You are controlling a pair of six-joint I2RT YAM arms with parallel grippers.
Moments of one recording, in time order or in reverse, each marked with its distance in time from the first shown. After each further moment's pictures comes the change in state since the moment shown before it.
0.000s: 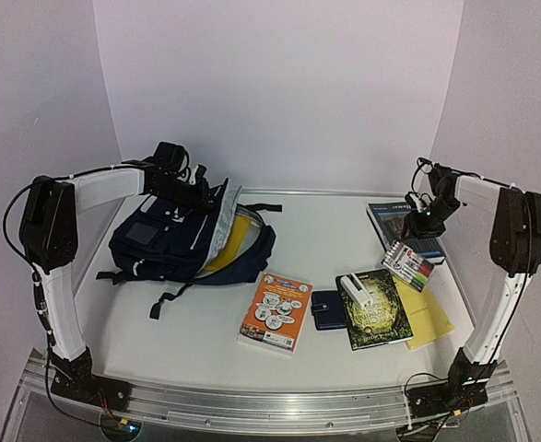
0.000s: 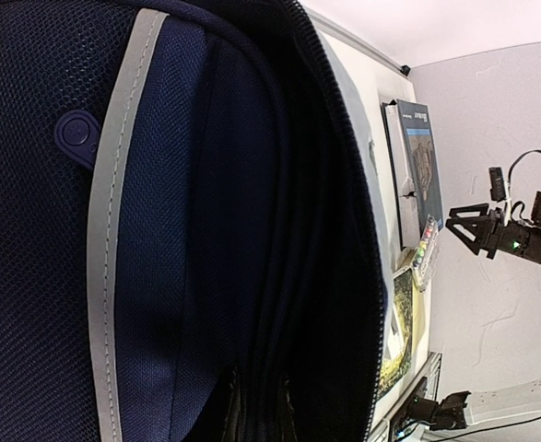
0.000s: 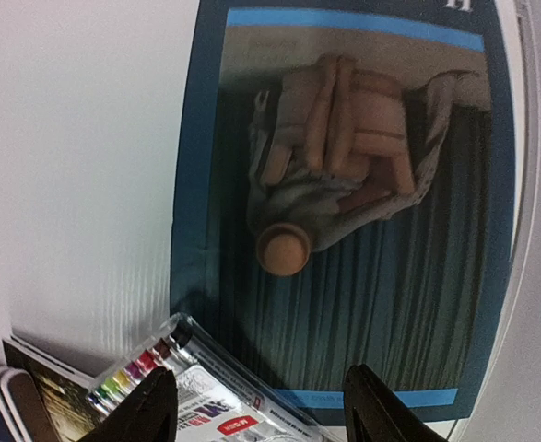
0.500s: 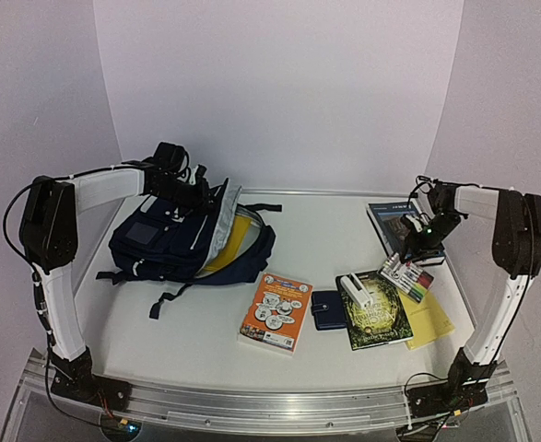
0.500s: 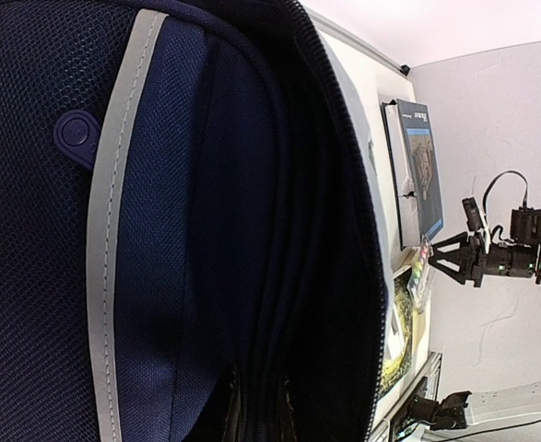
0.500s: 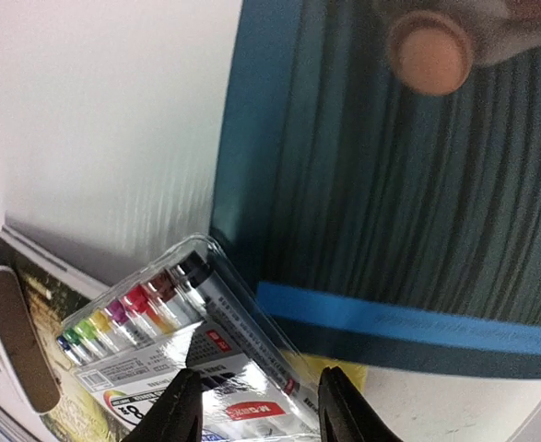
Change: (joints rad) left arm 0.000 0.000 -0.006 0.007 0.002 0.000; right arm -0.001 -0.043 -0.154 -0.107 -0.113 -0.085
